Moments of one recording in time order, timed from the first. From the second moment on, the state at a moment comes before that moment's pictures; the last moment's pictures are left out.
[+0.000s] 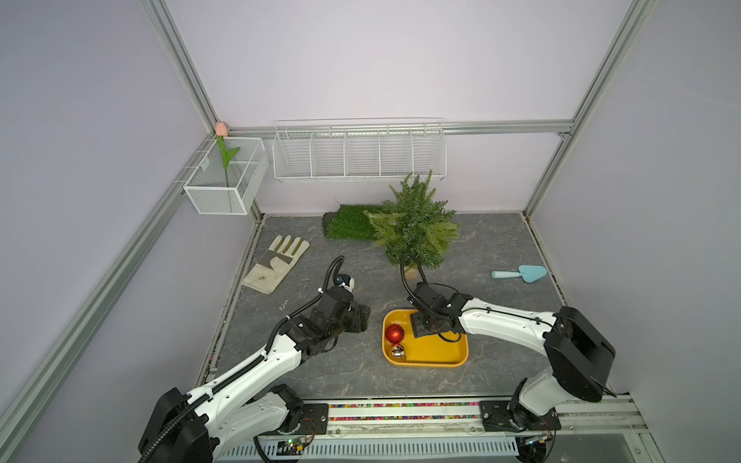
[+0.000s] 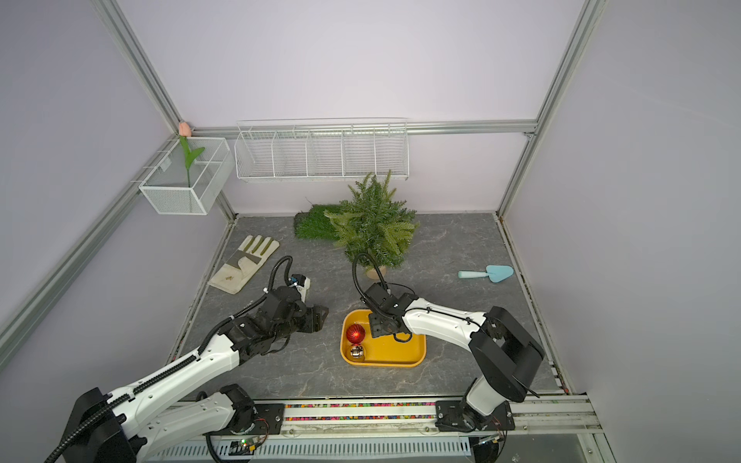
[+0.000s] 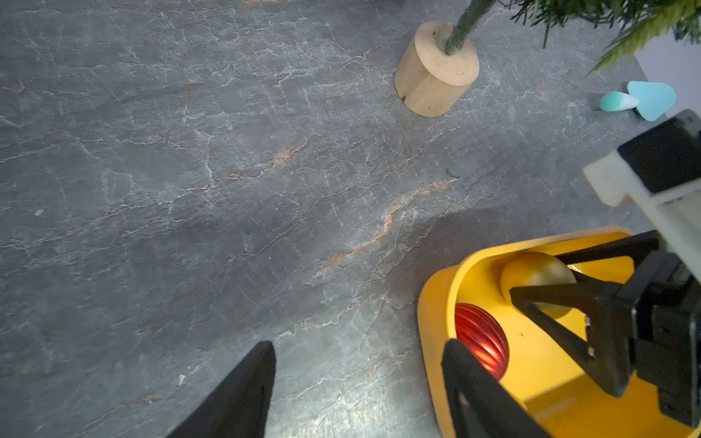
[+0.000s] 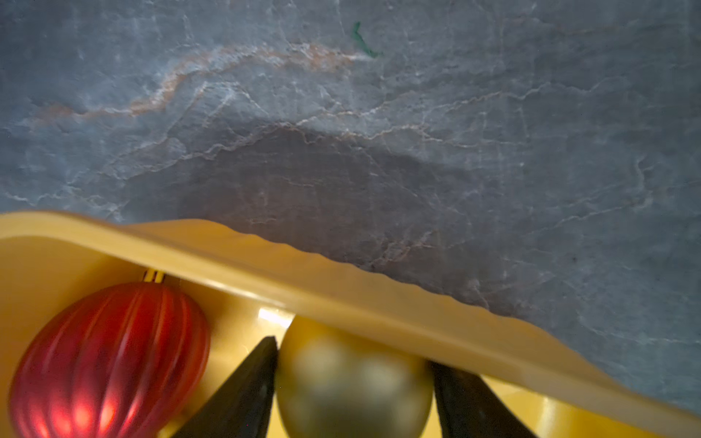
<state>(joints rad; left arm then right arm) -0.73 1.02 0.63 -0.37 -0.09 -0.51 0.88 1.57 0.94 -0.59 0.16 0.63</state>
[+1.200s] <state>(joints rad) -0.88 1.00 0.68 0.47 0.49 0.30 0.51 1.04 0.91 0.03 -0.99 0.82</state>
